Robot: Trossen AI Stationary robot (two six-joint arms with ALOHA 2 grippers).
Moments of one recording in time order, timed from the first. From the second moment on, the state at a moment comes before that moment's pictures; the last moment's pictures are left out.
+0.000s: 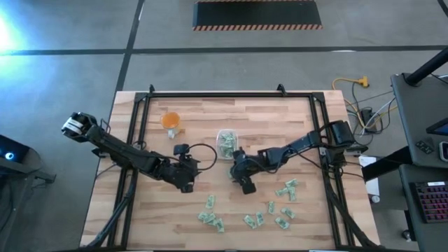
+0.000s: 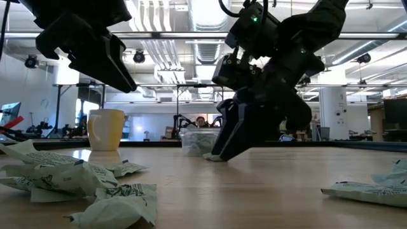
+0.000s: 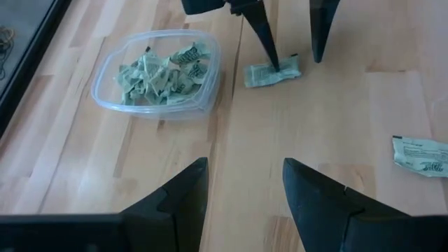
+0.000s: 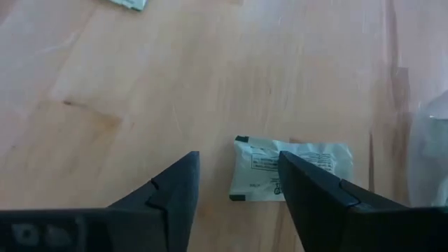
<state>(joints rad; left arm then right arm) -0.41 1.31 0.77 -0.36 -0.56 -0.28 0.14 1.91 0.95 0.10 -0.04 -0.09</state>
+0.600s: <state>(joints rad) -0.41 1.31 0.77 -0.36 -0.56 -0.28 0.14 1.89 1.02 -0.11 -0.05 -0.13</state>
